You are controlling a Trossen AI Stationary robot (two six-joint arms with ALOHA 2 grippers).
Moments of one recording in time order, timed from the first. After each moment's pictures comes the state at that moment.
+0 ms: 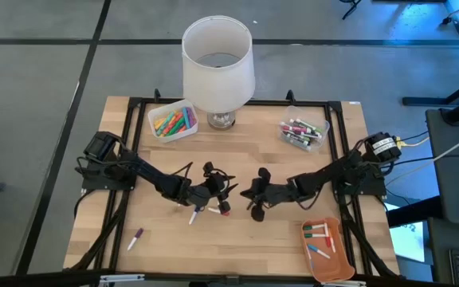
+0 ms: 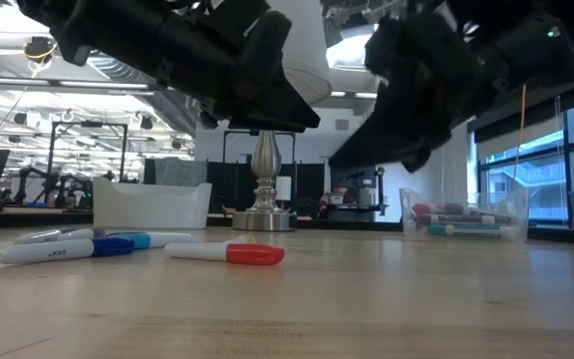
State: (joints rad) left arm -0.34 1.78 0.83 0.57 -0.77 -0.25; right arm 0.33 1.66 0.72 0.40 0.40 0.41
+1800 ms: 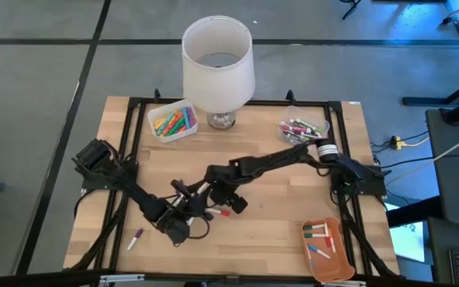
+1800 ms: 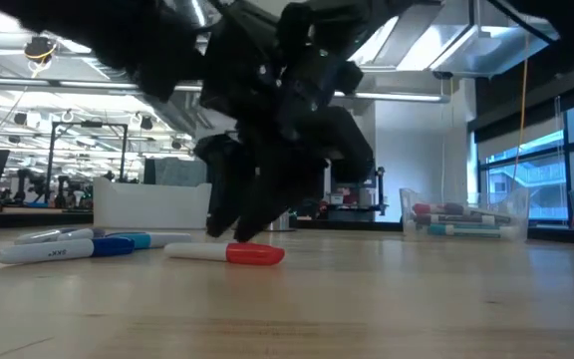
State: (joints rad) left arm -0.66 1.78 0.83 0.52 -1.57 0.10; right arm 0.08 2.20 1.63 -0.46 -0.28 -0.64
